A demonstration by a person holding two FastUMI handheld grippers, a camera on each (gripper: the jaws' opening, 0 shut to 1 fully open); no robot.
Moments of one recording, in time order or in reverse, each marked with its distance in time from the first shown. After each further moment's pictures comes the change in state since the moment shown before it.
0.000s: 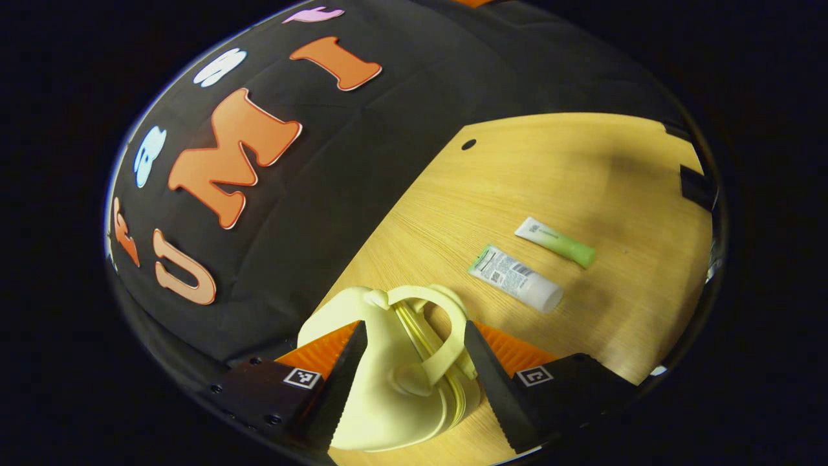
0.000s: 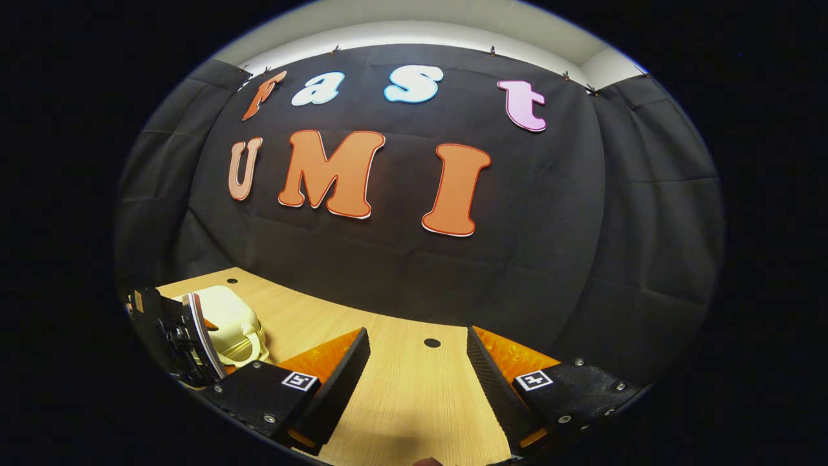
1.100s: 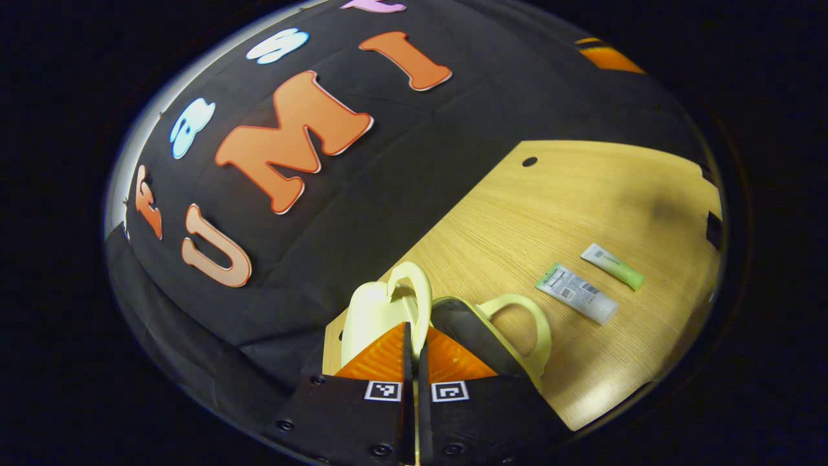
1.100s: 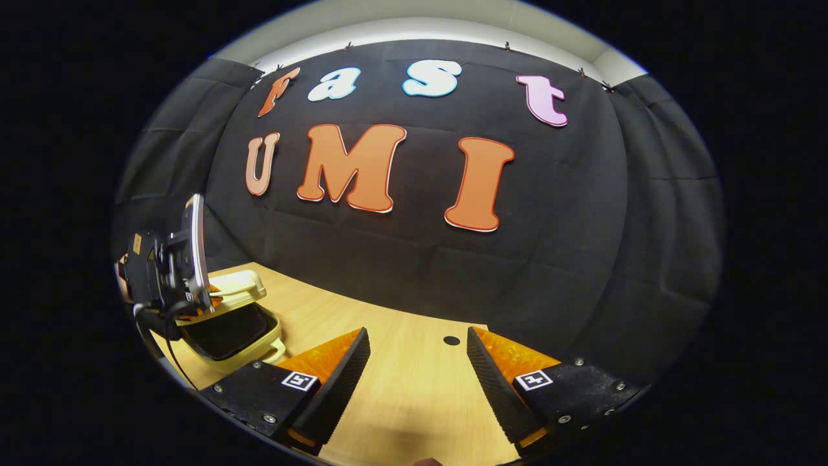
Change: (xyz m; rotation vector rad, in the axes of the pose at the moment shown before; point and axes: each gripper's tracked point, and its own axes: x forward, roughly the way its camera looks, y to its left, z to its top) left arm -0.025 0.126 0.002 -0.206 -0.038 0.145; right arm 0.009 0.041 -0.002 -0.012 0.013 0.091
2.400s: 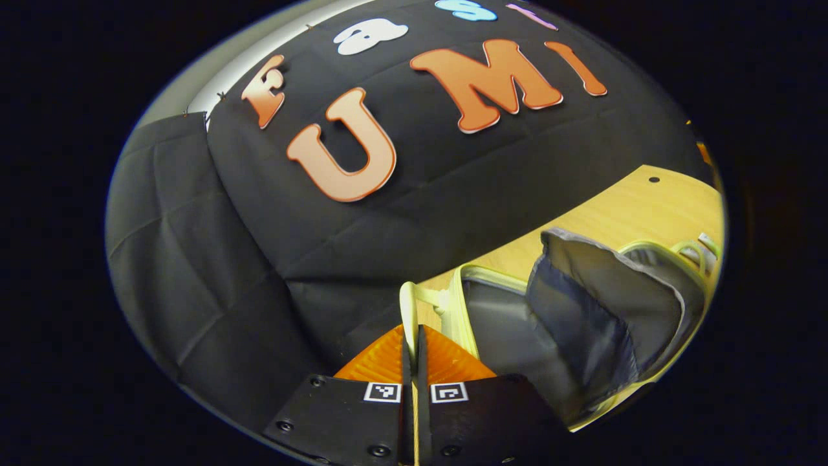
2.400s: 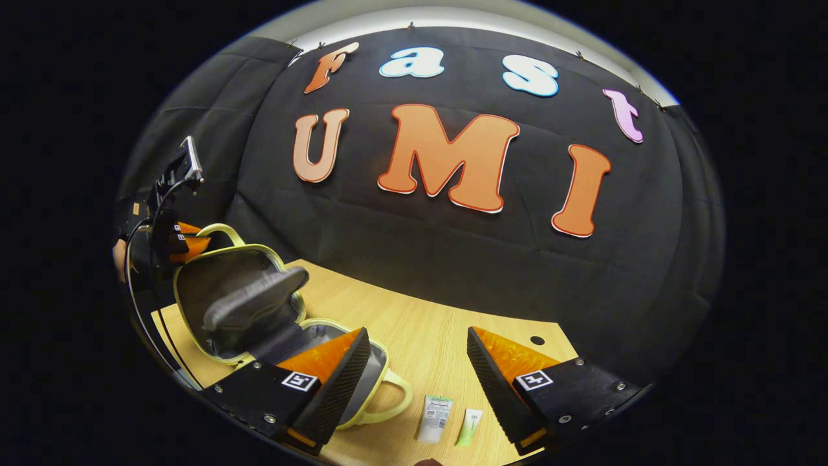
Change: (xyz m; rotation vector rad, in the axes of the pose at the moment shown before) left arm 0.030 0.287 -0.259 -0.304 0.051 0.255; right arm 0.039 0.252 0.027 -0.049 0.084 0.084
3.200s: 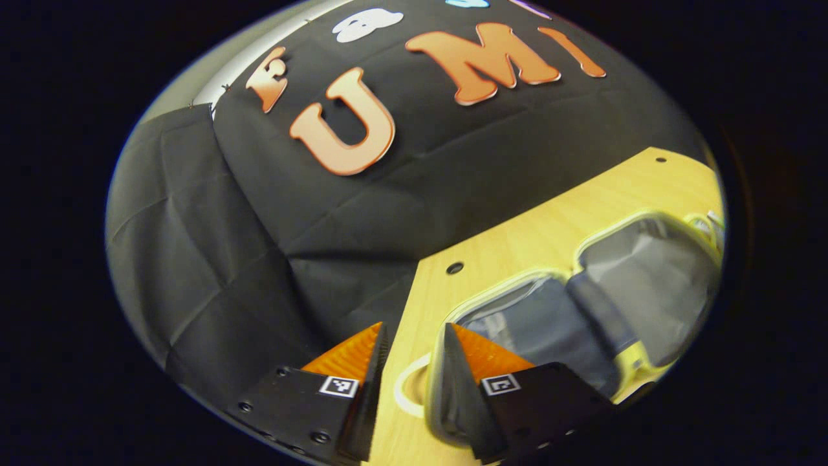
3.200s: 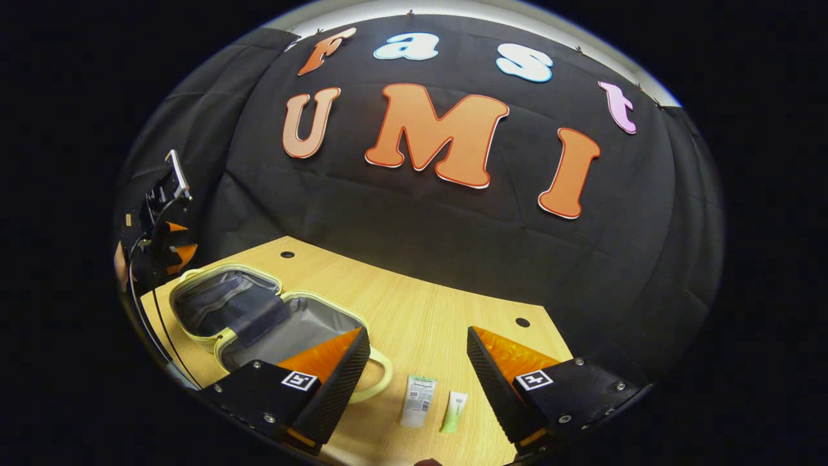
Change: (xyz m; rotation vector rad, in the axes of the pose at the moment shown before) left arm -0.001 -0.055 -0.012 -0.029 -0.013 0.027; right arm -0.010 -0.027 -0.039 -0.006 0.081 -0.053
